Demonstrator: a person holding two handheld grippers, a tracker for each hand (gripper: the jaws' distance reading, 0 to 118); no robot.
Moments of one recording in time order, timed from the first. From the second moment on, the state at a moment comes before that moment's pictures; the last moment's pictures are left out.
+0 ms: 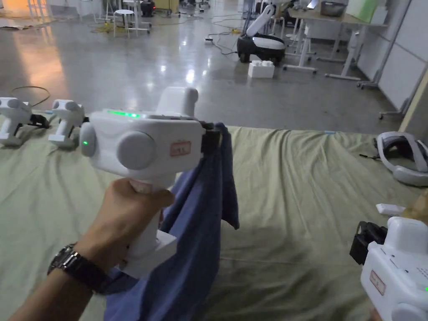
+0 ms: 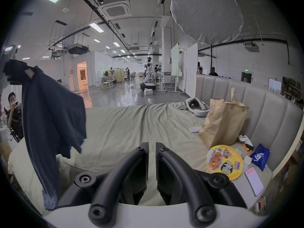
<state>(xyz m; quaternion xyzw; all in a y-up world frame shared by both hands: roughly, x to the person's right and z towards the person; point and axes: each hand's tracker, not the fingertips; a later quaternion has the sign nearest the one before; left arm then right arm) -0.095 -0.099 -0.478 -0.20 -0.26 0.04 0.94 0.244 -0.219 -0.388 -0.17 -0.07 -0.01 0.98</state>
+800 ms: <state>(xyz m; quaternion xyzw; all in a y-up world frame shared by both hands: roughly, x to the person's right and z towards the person) -0.039 -0.248 -0.455 -0.32 -0.26 0.10 0.91 0.257 -0.234 -0.372 -0.20 -0.08 0.01 0.98</state>
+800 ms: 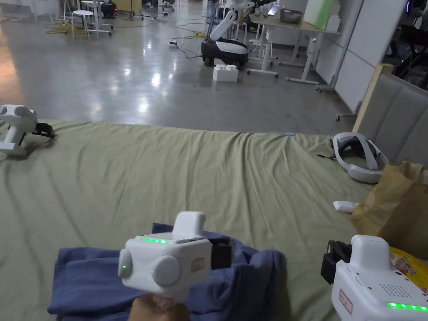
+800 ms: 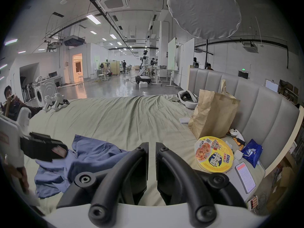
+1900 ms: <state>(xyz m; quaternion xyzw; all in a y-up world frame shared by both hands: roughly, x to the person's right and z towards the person) -0.225 -0.234 -0.346 -0.08 0.08 0.01 0.99 0.137 -0.216 -0.401 -0.09 -0.03 0.03 1.00</state>
